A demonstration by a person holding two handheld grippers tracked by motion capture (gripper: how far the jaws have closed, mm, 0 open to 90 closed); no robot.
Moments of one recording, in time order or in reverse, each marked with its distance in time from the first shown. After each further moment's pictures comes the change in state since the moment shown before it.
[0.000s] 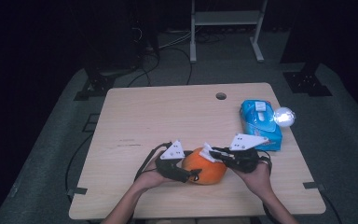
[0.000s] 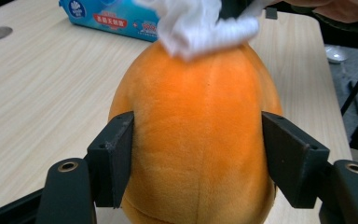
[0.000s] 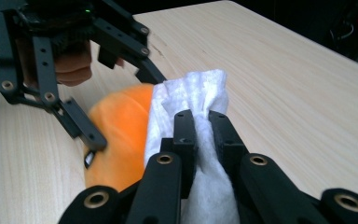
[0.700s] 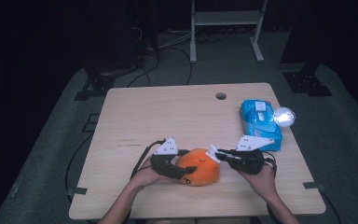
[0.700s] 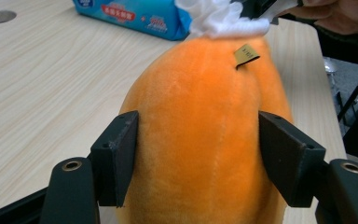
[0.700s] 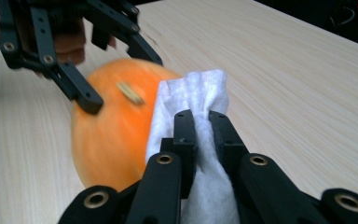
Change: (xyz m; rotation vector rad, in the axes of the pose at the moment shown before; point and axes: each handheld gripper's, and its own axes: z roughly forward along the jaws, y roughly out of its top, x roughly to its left) left arm 0.014 -0.009 -0.009 -0.007 -0.012 -0.075; right arm -0.008 -0.018 -0.006 0.024 -0.006 0.055
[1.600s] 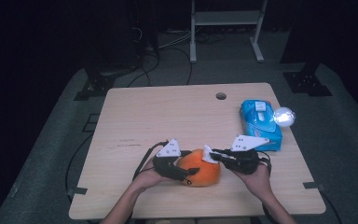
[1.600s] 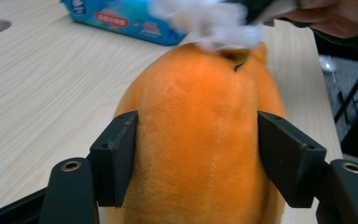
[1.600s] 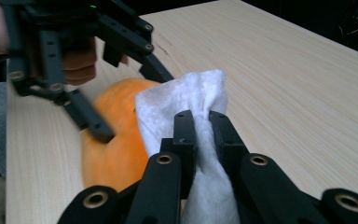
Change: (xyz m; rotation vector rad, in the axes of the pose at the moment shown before) left arm -0.014 0.007 0.007 -0.005 0.000 0.049; right arm 0.010 0.012 0.008 -0.029 0.032 -0.026
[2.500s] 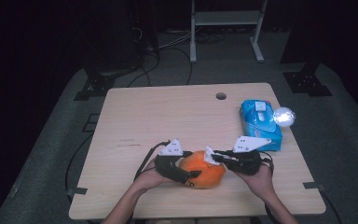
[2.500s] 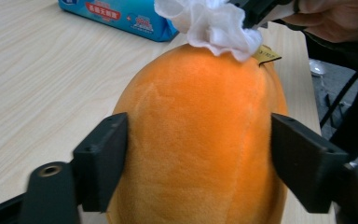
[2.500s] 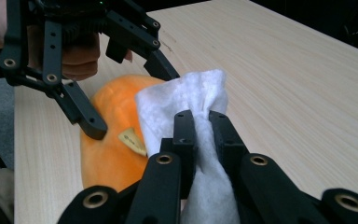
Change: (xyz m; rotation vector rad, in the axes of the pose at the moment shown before) left arm -0.002 0.005 0.003 0.020 -0.015 -0.068; right arm 0.000 -0.003 -0.006 0.009 0.017 -0.004
